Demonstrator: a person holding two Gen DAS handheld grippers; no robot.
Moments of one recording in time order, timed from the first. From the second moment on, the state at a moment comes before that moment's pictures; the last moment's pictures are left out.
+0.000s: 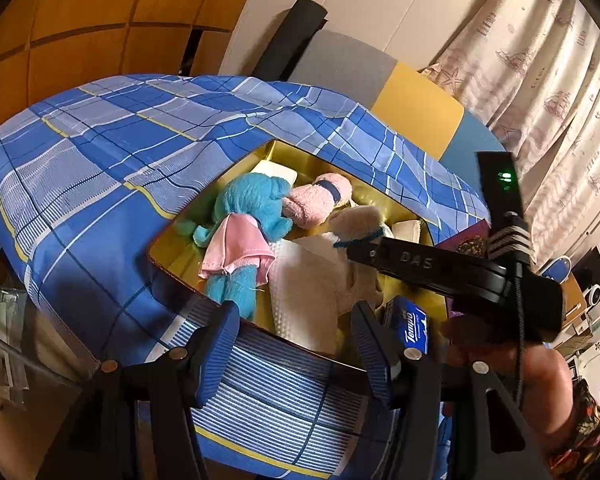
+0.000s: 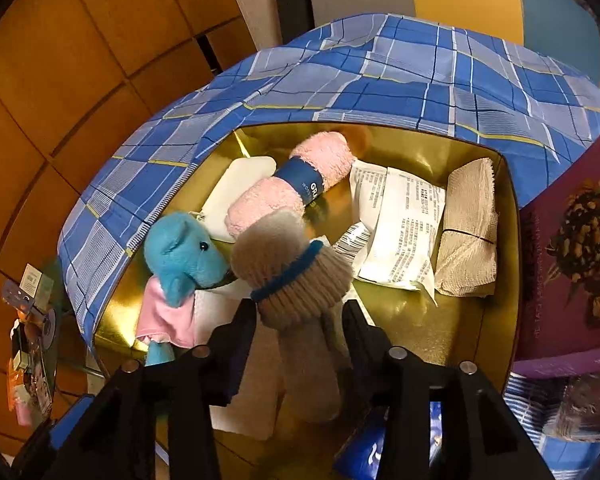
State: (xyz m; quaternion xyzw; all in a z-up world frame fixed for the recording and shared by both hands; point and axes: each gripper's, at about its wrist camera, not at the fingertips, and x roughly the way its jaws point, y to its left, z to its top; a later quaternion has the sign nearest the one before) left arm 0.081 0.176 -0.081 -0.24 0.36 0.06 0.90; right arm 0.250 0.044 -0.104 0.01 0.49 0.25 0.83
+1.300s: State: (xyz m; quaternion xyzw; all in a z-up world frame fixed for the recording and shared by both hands) left arm 0.067 0.053 -0.103 -0.13 0.39 -0.11 0.90; right arm 0.113 -0.265 -0.047 0.12 0.39 0.07 0.91
